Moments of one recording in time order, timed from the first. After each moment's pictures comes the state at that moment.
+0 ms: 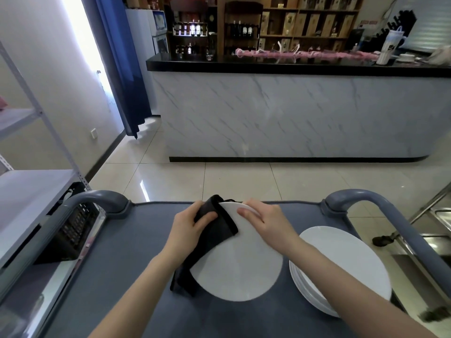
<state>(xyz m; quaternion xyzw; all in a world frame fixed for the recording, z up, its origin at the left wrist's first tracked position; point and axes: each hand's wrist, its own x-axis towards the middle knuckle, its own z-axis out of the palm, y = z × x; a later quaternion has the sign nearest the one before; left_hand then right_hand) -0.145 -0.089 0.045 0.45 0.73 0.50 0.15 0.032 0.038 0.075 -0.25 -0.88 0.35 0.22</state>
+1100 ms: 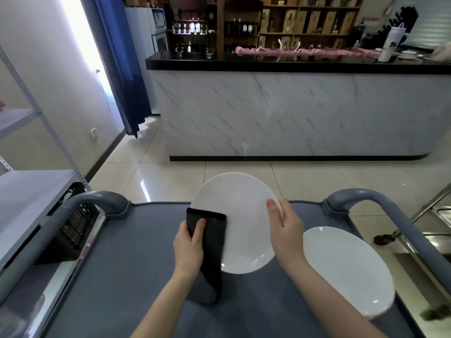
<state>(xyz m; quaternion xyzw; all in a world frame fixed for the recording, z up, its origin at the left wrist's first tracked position) -0.118 -0.088 0.001 0.19 0.74 0.62 0.17 0.038 0.018 0.059 -0.39 -0.69 0.41 0.45</state>
